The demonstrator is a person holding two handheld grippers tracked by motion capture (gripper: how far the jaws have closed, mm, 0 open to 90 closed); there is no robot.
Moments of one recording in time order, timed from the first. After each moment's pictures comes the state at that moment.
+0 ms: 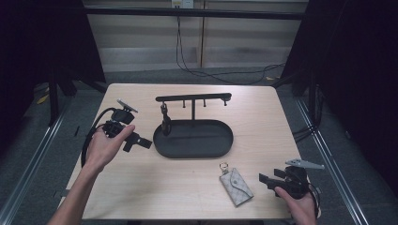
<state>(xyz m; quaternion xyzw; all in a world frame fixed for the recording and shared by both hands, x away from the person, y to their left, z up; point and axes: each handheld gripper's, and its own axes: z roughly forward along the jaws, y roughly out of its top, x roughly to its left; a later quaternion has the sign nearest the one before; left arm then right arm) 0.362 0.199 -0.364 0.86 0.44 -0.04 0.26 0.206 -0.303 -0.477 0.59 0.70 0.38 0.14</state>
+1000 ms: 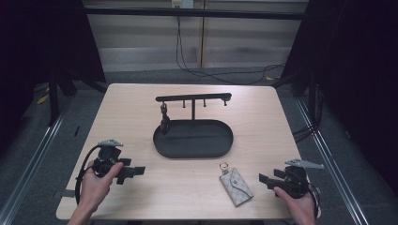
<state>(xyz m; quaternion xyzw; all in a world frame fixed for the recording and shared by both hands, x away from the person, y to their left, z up) 0.289 0.236 -0.441 0.82 0.45 -0.01 0.35 0.206 -0.302 -0.478 0.59 0.70 0.38 0.13</state>
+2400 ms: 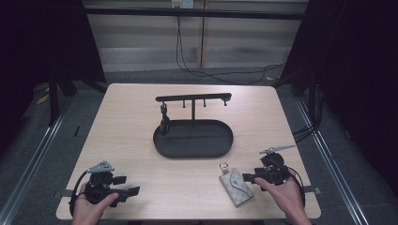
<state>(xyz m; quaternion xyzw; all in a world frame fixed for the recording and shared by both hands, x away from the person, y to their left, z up) 0.241 0.258 -0.469 0.81 0.43 0.01 0.40 0.238 -0.246 -0.442 0.56 0.78 0.29 0.04</state>
